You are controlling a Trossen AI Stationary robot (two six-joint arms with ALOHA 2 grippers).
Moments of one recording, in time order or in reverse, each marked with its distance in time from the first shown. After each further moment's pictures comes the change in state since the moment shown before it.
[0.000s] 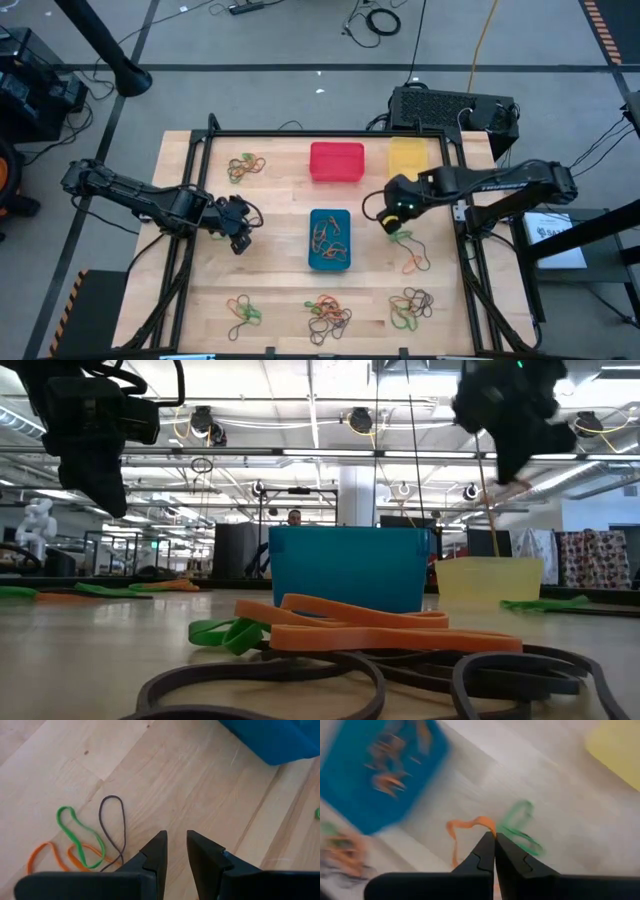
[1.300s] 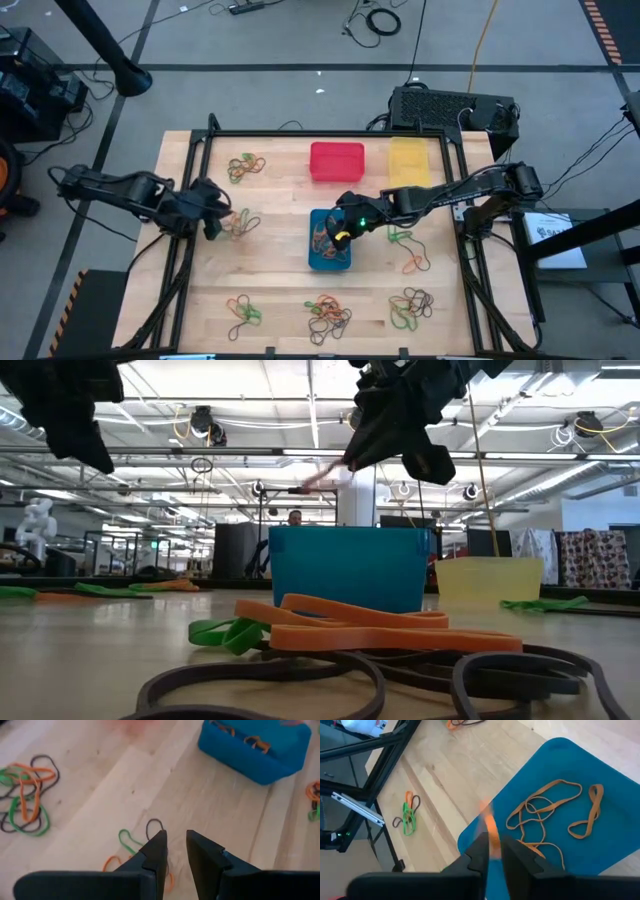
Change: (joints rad) left arm 0.003 -0.384 0.040 -0.255 -0.157 0.184; right arm 0.071 0.315 0.026 0.770 -0.064 0.007
